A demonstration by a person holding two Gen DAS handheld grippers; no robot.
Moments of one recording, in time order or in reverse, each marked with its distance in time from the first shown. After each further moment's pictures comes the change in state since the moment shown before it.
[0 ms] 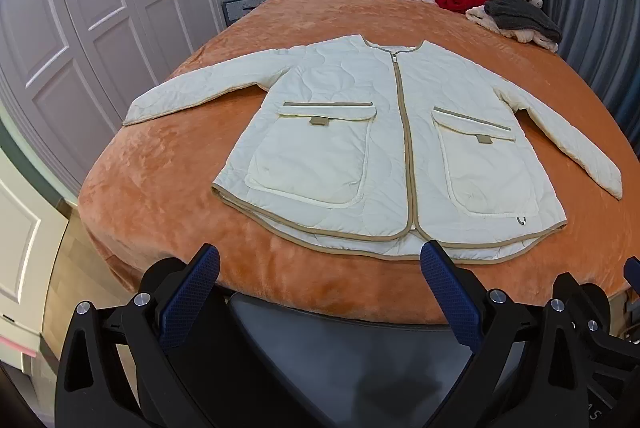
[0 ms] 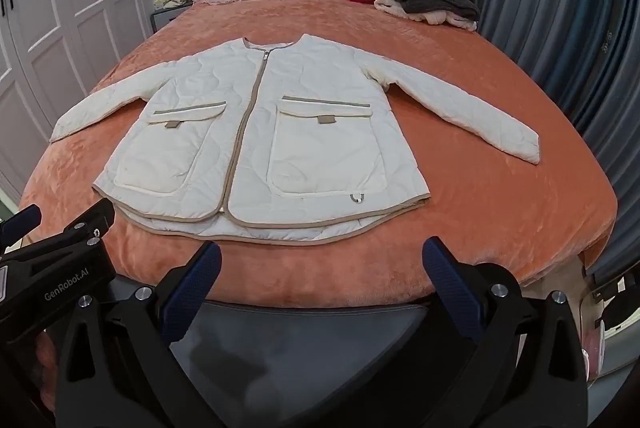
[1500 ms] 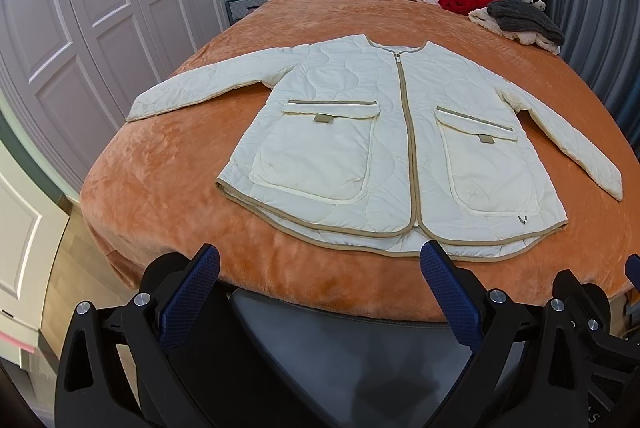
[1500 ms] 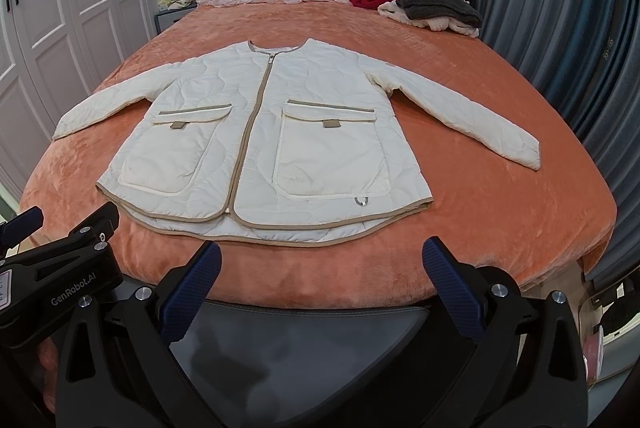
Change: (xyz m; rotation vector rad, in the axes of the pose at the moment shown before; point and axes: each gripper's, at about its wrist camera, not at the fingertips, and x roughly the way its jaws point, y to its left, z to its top) left arm -0.005 0.005 0.001 -0.008 0.000 0.000; right arm -0.003 0.008 0.000 -0.008 -0.016 -0.007
